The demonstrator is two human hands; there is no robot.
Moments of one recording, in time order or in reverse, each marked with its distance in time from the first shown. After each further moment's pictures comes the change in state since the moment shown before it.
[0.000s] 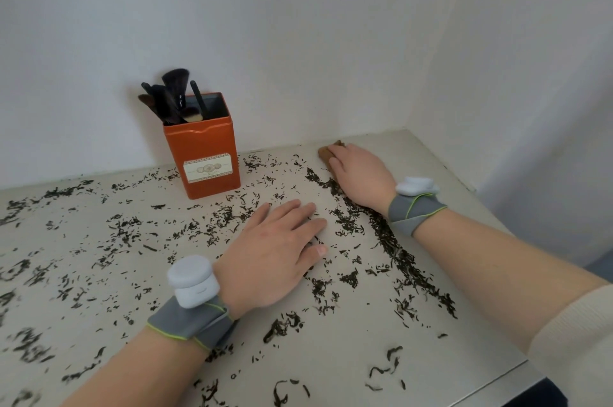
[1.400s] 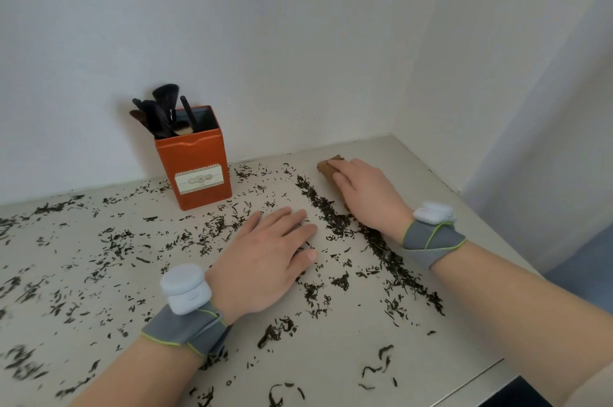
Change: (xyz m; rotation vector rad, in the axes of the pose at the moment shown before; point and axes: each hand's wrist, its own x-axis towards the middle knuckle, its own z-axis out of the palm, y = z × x) left_hand 0.000 -0.001 0.001 -0.008 0.007 0.006; right_hand -0.049 -0.004 -0.028 0.113 0.037 0.027
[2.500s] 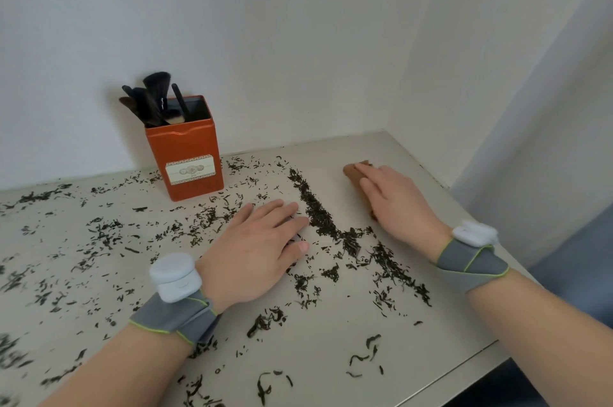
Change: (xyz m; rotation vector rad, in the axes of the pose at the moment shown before) left_hand 0.001 -0.003 0.003 0.007 0.010 0.008; right_hand -0.047 0.032 -0.024 -0.003 0.022 0.083
